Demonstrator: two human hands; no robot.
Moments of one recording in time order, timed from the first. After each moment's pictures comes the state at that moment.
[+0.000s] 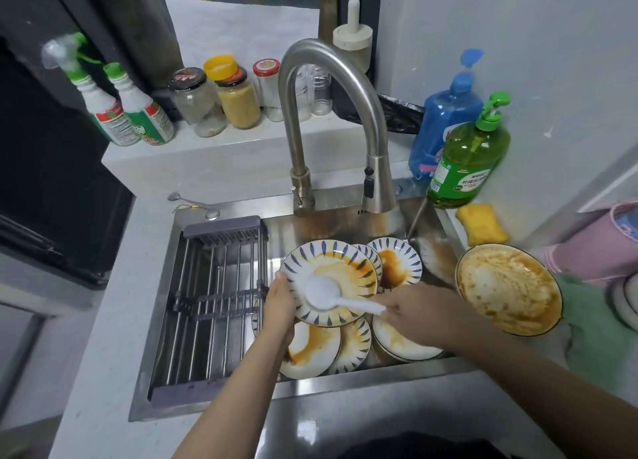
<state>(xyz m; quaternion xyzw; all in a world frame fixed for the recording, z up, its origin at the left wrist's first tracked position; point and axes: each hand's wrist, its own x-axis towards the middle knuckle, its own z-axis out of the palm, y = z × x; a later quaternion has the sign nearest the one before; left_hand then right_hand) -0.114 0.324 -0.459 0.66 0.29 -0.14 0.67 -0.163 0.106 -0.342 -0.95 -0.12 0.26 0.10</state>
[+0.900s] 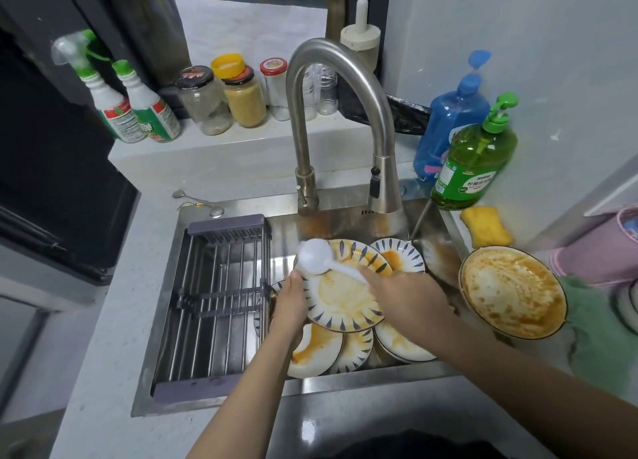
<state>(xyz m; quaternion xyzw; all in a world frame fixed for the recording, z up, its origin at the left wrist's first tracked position) -0.119 0.318 -0.458 0.65 0.26 -0.17 0.69 -0.151 0.130 -0.360 -0.98 -0.14 0.10 -0.04</state>
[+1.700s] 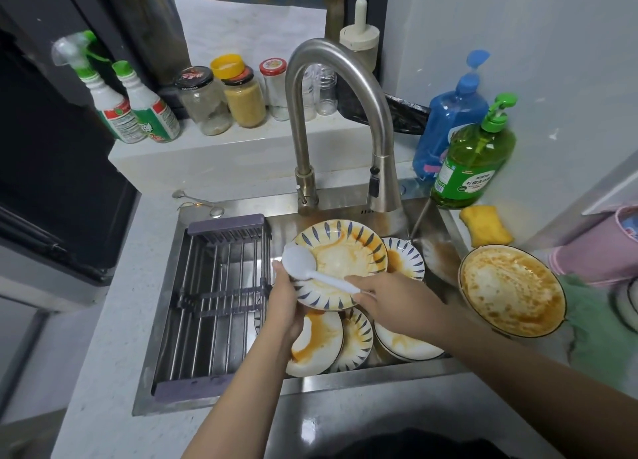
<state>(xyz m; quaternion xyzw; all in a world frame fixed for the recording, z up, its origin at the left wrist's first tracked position) -0.114 0.320 -0.438 0.53 0.30 -0.16 0.78 -0.147 0.140 -0.340 -0.95 -0.12 0.23 0.18</state>
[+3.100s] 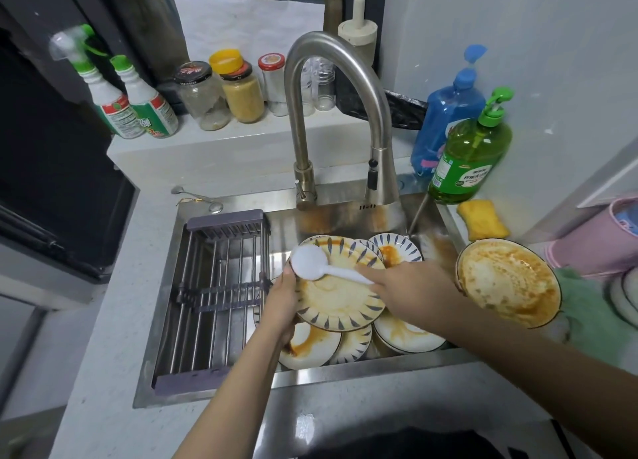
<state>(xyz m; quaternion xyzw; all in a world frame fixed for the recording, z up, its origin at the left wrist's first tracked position) -0.131 0.328 -0.434 0.66 0.25 -0.18 0.68 -0.153 0.125 -0.334 -0.97 -0.18 0.14 -0.04</state>
